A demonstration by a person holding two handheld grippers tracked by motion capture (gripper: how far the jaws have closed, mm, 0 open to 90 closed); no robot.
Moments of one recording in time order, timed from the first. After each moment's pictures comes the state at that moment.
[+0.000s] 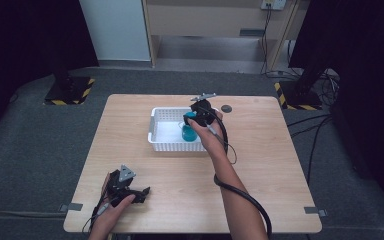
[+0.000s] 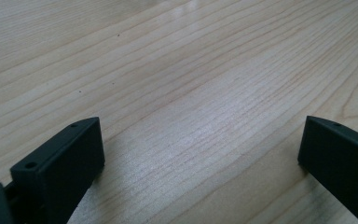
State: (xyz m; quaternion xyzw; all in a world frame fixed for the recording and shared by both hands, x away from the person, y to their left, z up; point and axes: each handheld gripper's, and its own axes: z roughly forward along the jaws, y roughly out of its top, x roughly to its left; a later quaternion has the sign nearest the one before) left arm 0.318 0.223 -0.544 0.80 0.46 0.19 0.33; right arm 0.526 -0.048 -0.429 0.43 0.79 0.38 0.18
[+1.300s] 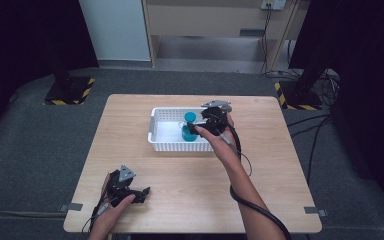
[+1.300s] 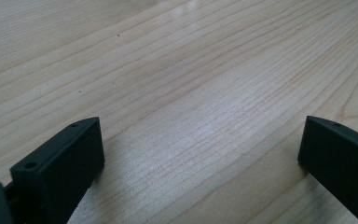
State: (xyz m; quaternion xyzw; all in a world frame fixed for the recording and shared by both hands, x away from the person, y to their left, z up) left arm 0.318 0.223 -0.544 0.80 0.46 0.19 0.33; right arm 0.489 -0.081 -0.419 0.42 0.78 0.42 0.18
